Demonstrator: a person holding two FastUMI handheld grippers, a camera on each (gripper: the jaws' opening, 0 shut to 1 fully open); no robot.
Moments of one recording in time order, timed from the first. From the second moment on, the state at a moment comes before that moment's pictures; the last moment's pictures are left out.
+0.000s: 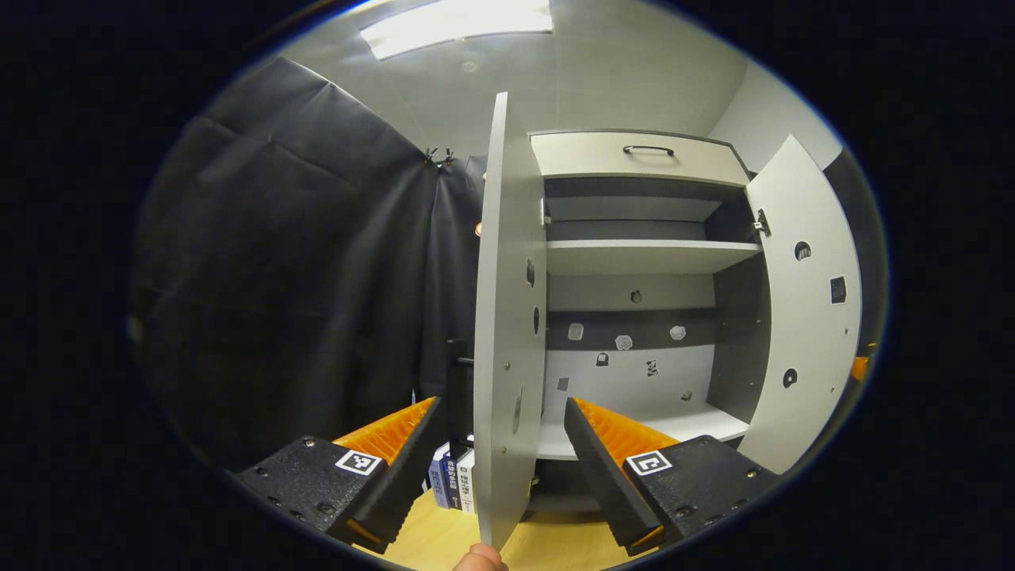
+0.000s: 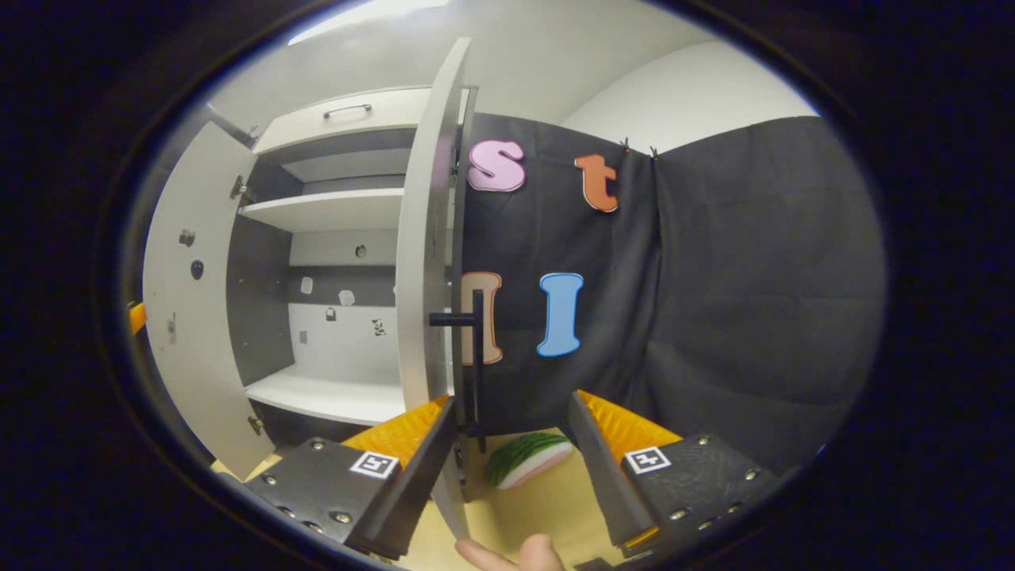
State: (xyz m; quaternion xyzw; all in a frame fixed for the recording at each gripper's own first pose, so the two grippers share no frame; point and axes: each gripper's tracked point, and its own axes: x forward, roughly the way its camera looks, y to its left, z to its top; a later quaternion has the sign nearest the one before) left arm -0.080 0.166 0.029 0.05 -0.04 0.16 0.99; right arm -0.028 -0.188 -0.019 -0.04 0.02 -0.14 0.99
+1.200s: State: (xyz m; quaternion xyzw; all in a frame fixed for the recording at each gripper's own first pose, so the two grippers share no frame) left arm -0.104 0.182 0.027 0.05 -0.03 0.17 0.98; right arm 0.022 -0.046 -0.025 -0.06 0.01 0.01 1.00
